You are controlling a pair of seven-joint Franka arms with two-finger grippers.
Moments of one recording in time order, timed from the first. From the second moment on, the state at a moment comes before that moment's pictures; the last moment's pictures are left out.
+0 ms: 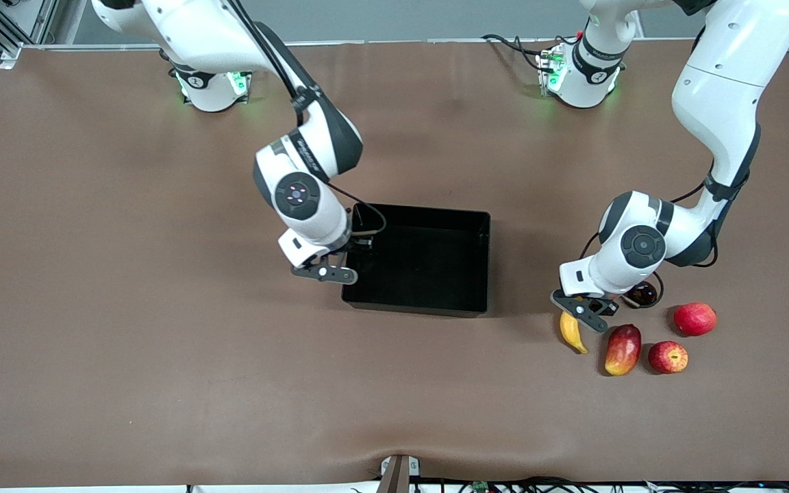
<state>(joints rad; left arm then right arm) 0.12 0.62 -0.31 -1.89 0.40 2.50 0.27 0.69 0.60 -0.07 -1.60 0.21 2.17 0.67</state>
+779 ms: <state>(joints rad) 0.14 0.58 -0.34 -1.85 0.39 2.51 0.15 0.73 0.66 -0.09 -1.59 0.21 2.23 0.67</state>
